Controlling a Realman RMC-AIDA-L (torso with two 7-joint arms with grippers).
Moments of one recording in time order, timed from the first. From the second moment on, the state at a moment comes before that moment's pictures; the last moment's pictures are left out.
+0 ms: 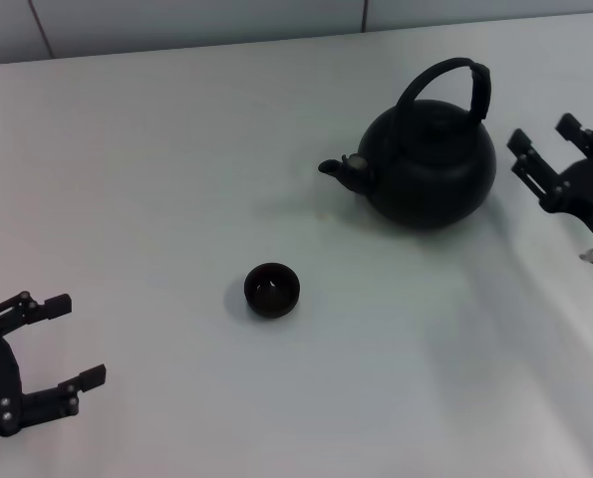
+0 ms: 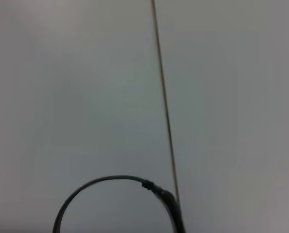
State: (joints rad) left arm -0.20 -1.97 0.90 0.58 1.72 1.66 -0.85; right arm 0.34 2.08 -0.31 -0.05 -1.41 -1.36 0.46
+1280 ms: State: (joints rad) left arm -0.19 -1.97 0.89 0.57 1.72 1.67 -0.85; right arm 0.49 2.07 -0.46 -0.18 -1.41 -1.11 0.64
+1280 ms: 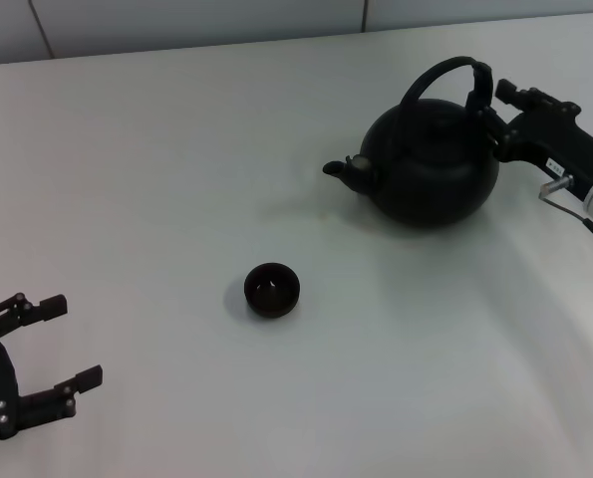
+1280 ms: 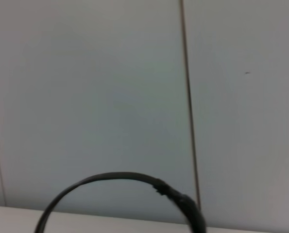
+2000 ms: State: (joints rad) left arm -0.19 -1.97 0.87 0.58 1.72 1.67 -0.86; right arm 0.51 2.07 -0.47 -0.18 -1.40 -1.14 0.65
